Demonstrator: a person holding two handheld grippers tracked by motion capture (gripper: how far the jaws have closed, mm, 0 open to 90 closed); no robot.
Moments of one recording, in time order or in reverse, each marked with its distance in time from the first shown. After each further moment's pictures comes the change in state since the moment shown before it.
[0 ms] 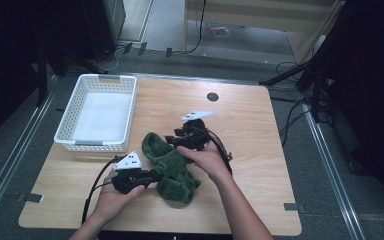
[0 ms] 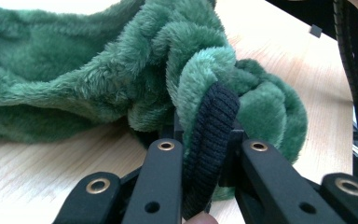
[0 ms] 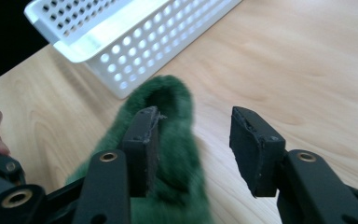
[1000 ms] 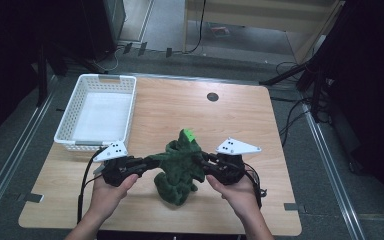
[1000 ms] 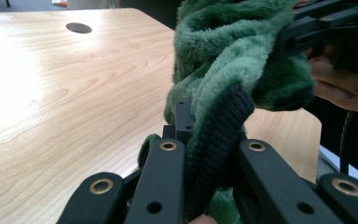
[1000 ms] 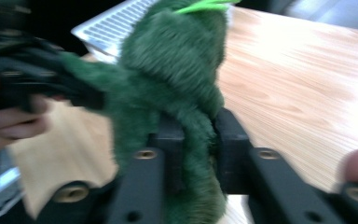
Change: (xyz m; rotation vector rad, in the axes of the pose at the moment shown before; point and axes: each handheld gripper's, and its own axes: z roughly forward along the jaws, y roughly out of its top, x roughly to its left) left arm -0.014 0.039 -0.039 -0.210 0.005 -0.035; right arm 0.045 -0.067 -0.123 -0.226 -0.064 -0.062
